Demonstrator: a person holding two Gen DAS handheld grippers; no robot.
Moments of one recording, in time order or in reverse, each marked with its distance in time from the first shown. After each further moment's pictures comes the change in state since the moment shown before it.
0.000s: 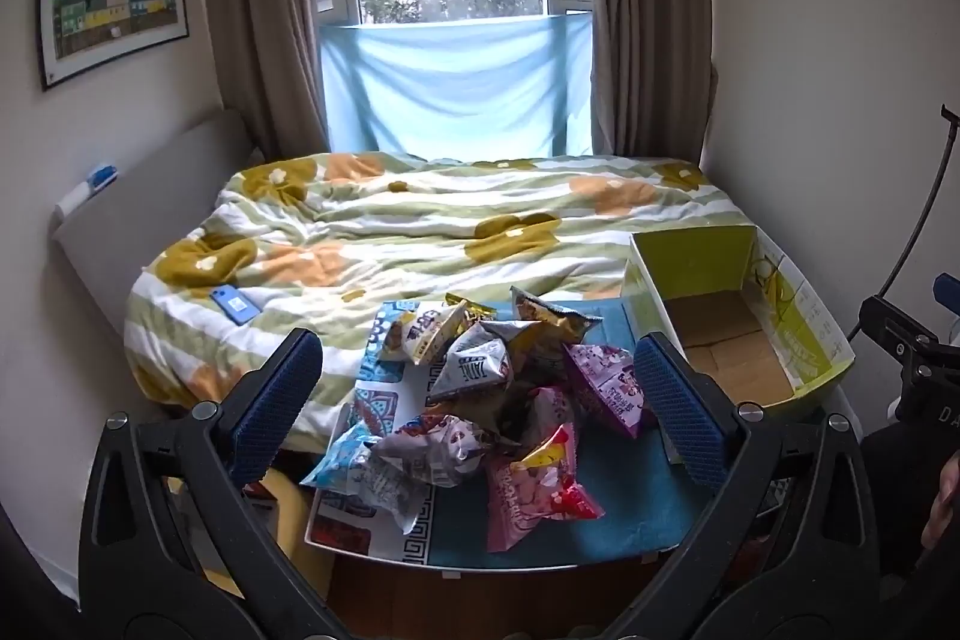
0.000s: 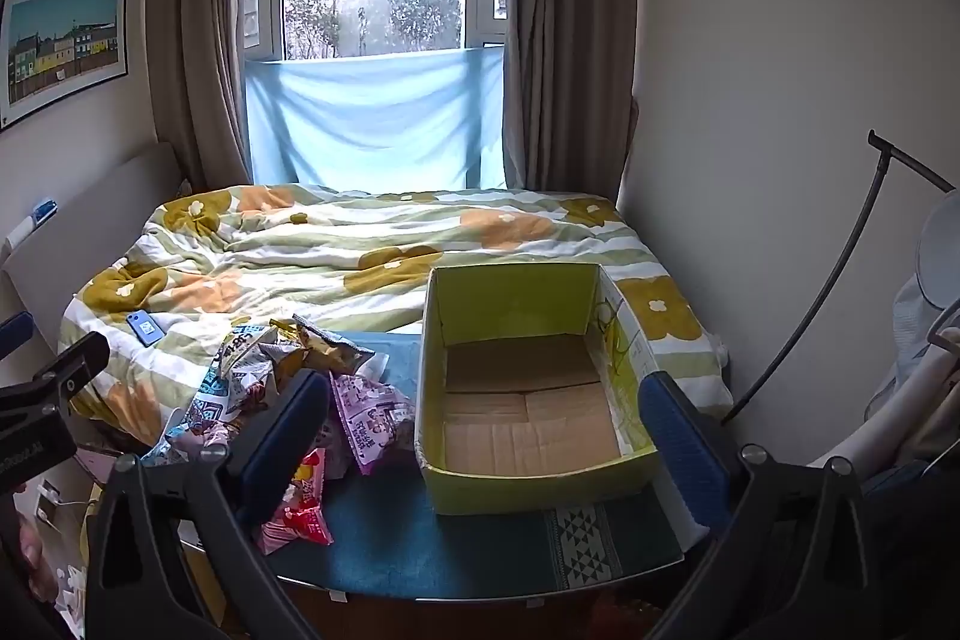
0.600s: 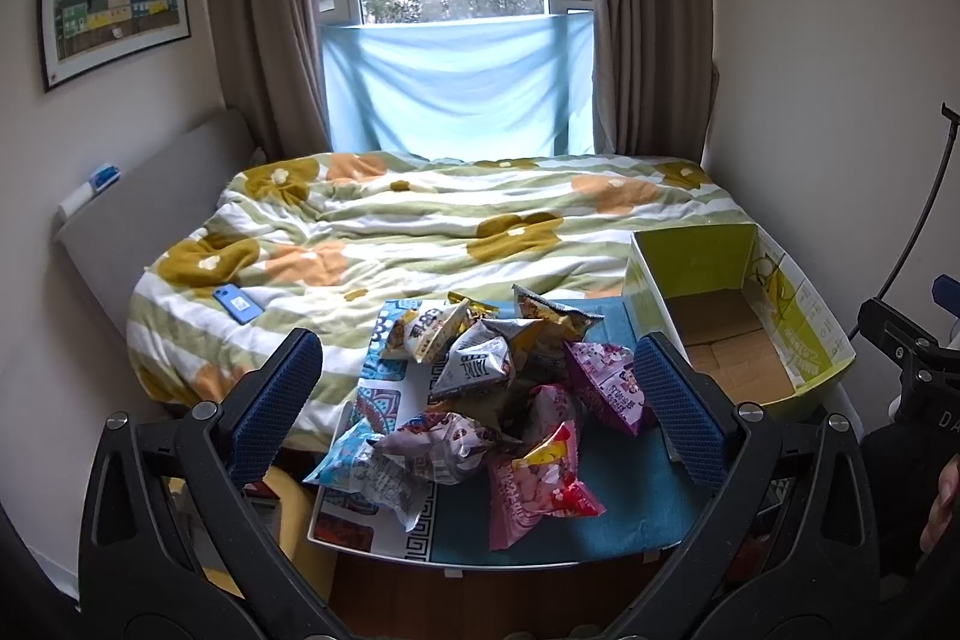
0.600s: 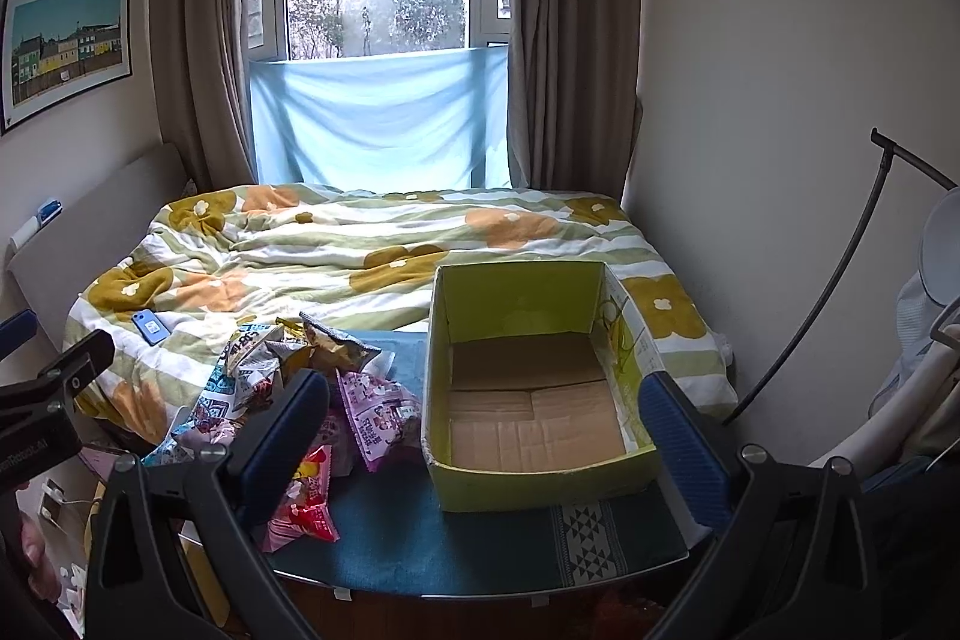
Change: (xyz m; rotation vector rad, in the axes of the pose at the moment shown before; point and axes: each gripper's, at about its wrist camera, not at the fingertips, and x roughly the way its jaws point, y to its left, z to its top) left arm -0.006 0.002 0.000 0.000 -0.001 0.007; right arm -0.002 0.009 0.001 -0.002 0.003 0.004
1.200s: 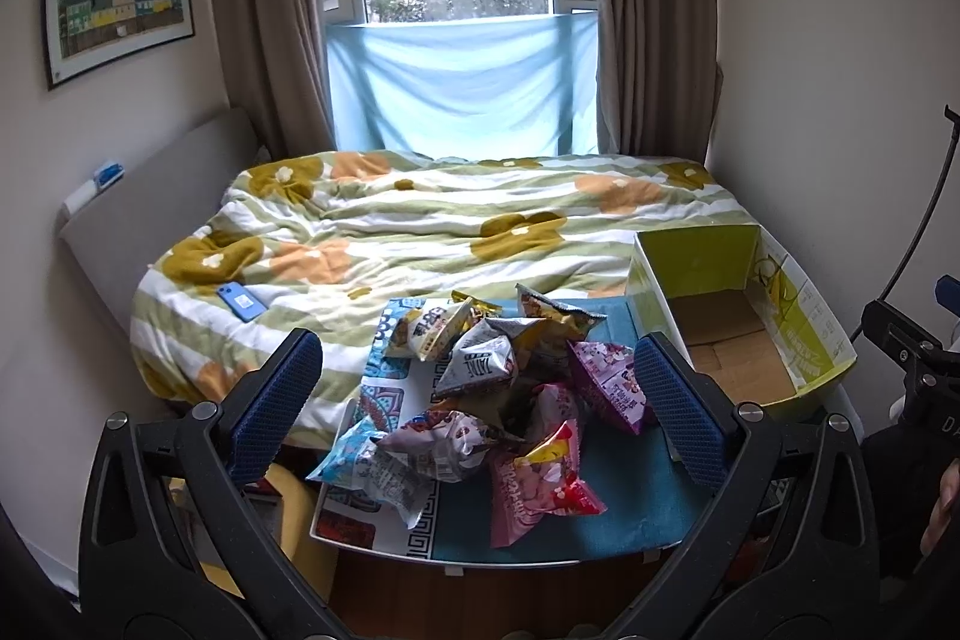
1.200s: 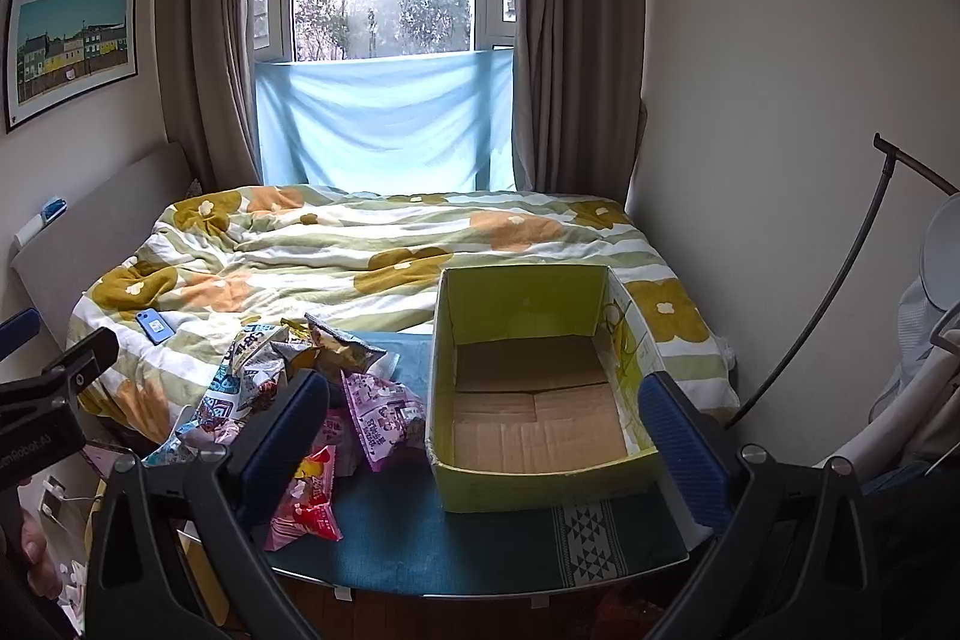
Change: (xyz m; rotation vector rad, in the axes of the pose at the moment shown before) left arm -0.002 -0.001 0.003 -0.003 0.007 0.009; right arm 0.000 -0.003 0.000 0.001 -0.004 0.014
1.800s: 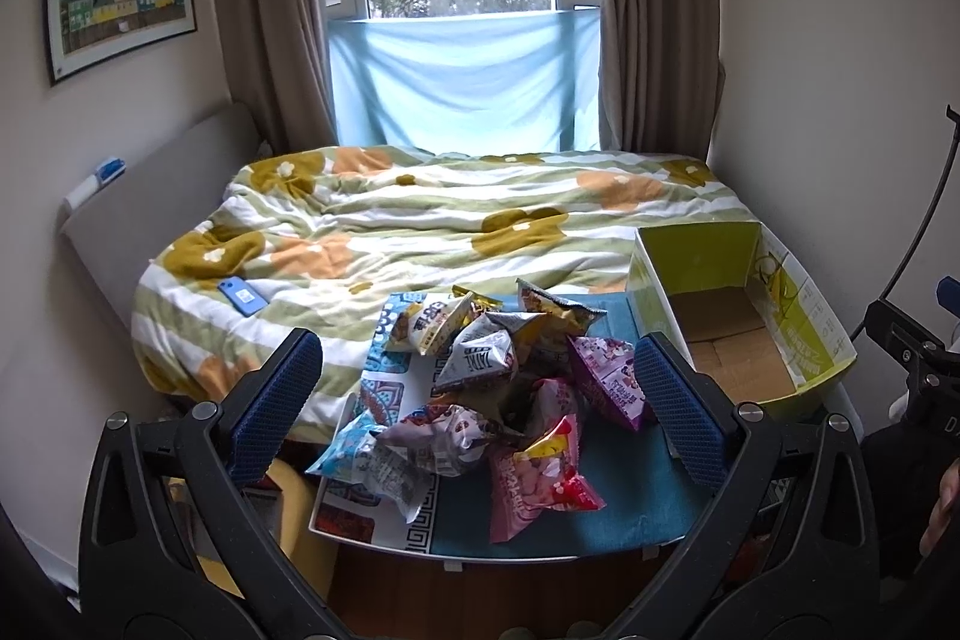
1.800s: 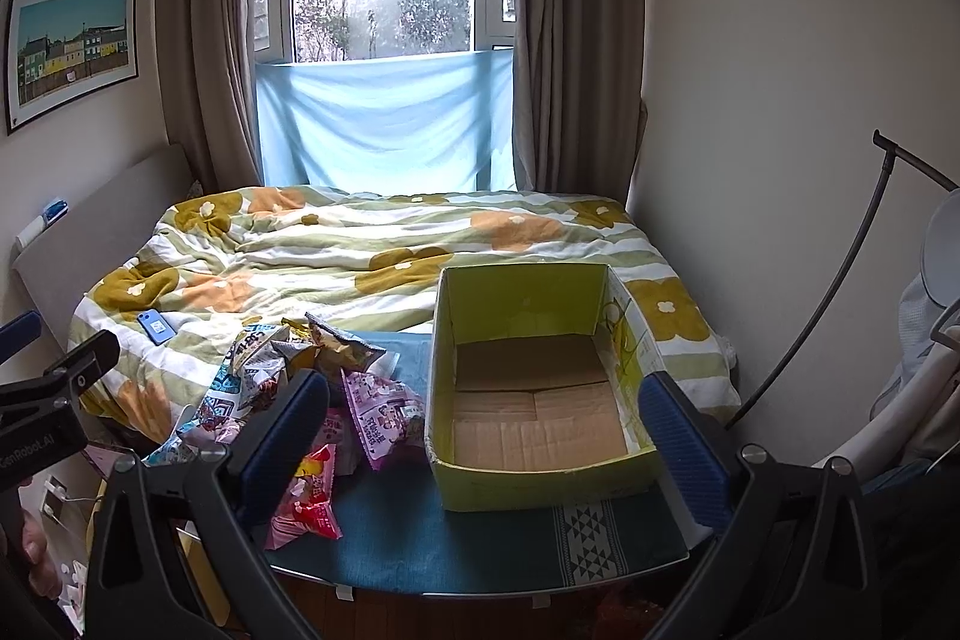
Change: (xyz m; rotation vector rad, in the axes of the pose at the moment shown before) left arm -0.002 0.001 -0.001 -0.008 0.008 0.002; right arm 0.000 0.000 0.000 -0.001 0.000 0.004
